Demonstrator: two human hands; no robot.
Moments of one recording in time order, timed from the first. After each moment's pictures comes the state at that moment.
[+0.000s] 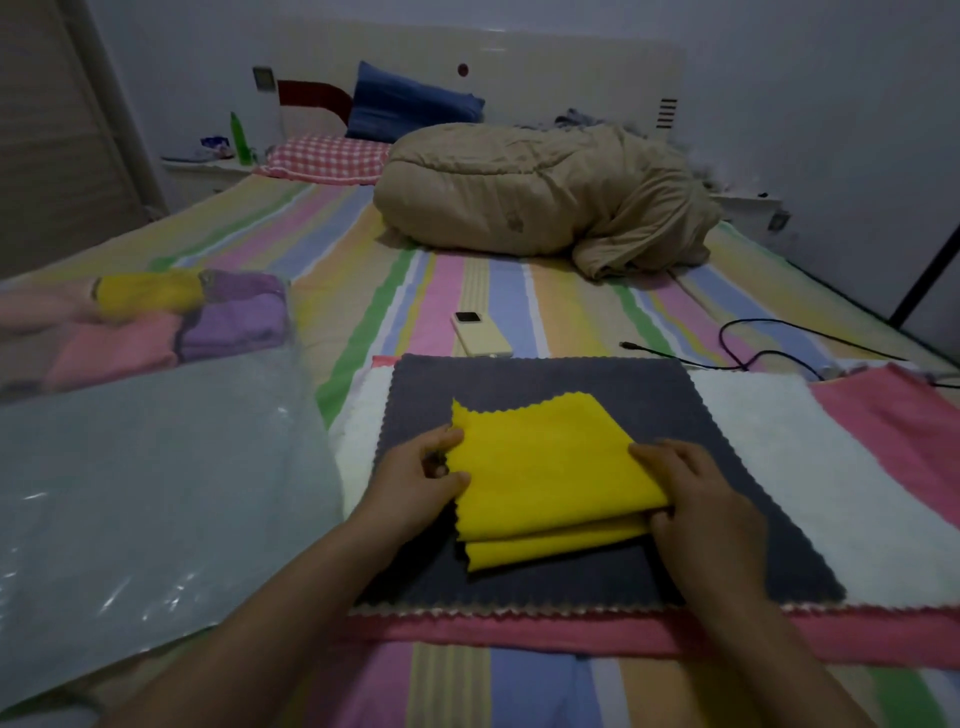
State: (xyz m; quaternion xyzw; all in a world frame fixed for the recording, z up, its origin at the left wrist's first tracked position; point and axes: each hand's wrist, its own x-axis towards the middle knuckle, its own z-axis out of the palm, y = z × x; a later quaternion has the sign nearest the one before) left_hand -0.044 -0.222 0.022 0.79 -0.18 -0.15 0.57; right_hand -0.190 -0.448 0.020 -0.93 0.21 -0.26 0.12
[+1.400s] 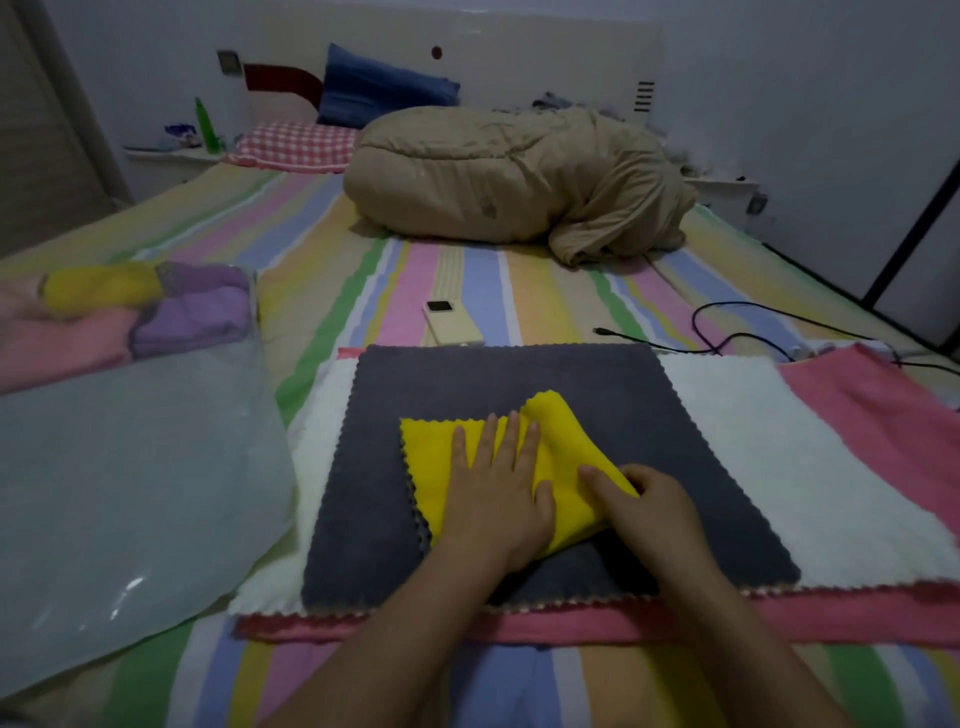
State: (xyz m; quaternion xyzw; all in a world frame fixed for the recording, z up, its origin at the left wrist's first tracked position) left_hand -0.086 -0.327 -0.010 0.93 -0.36 0.02 0.07; right_hand -0.182 -0.443 0.020 -0.81 0.33 -0.18 0.45
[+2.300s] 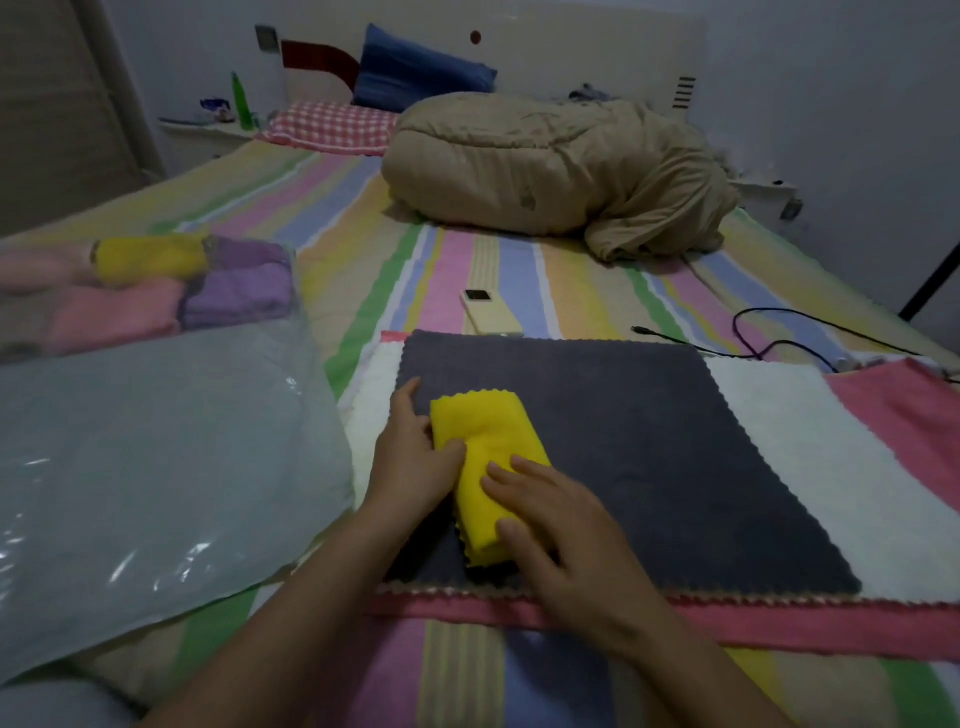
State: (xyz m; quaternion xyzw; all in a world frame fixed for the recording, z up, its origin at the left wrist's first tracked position) left_hand -0.047 -0.225 0.022 0.82 -0.10 -0.06 0.56; right_hand -0.168 -0.359 0.011 -0.93 -0.08 -0.19 0.30
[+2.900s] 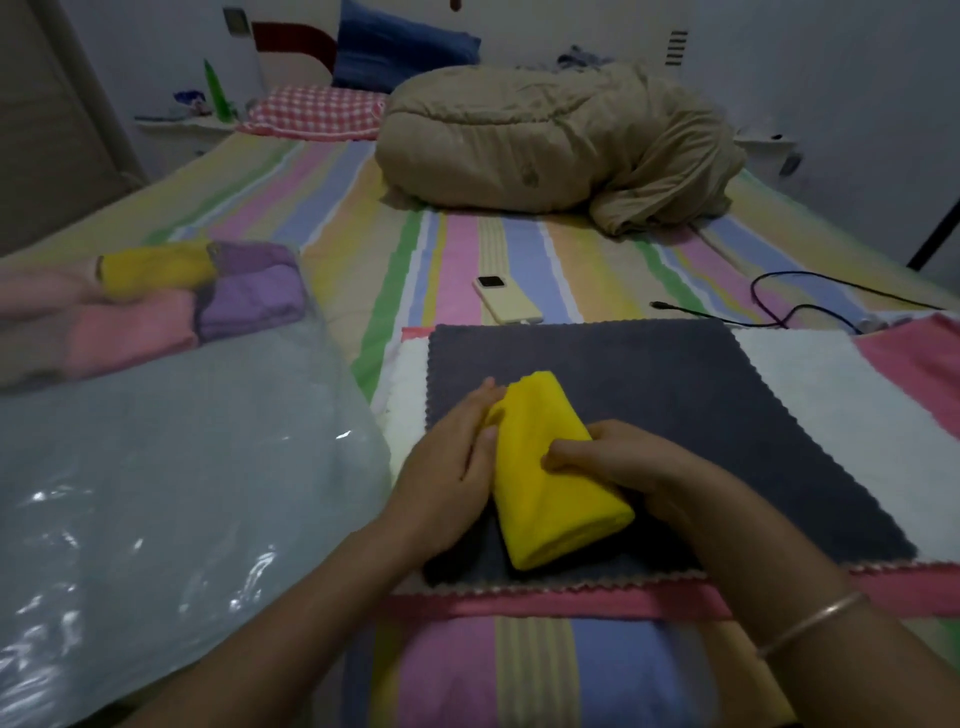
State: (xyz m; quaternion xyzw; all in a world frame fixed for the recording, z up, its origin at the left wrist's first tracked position) left_hand -0.043 -0.188 0.031 0.82 -0.37 -0.04 0.44; right_hand -0.110 -0.364 0.068 -0.79 0.28 0.12 0.53
